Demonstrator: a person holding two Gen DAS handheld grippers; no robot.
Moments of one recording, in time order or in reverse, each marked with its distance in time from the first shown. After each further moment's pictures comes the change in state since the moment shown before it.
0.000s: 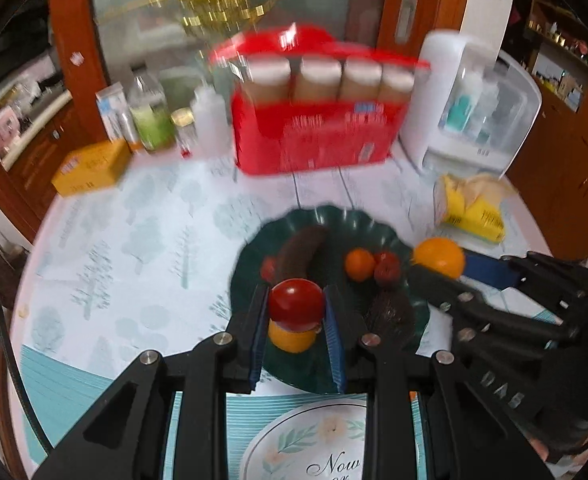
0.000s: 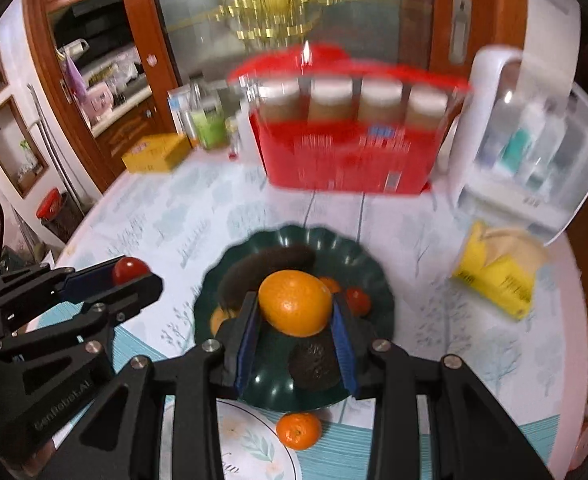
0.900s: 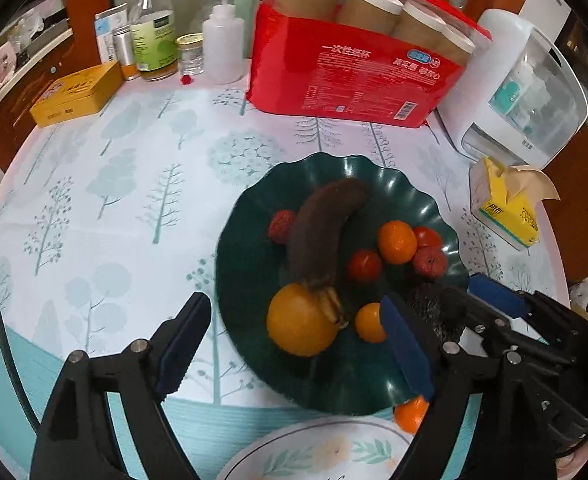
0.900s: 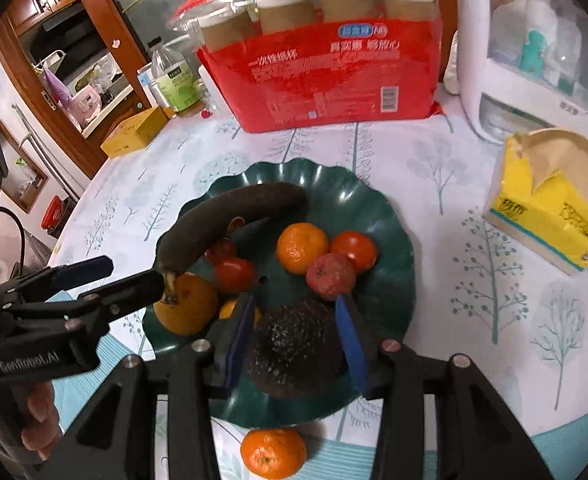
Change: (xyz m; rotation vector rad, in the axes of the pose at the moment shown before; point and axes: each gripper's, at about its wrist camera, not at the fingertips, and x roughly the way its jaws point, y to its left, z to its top) left arm 0.074 0.029 -0.016 -0.142 0.125 -0.032; right arm 0.071 -0.046 -0.037 0.115 0.067 0.084
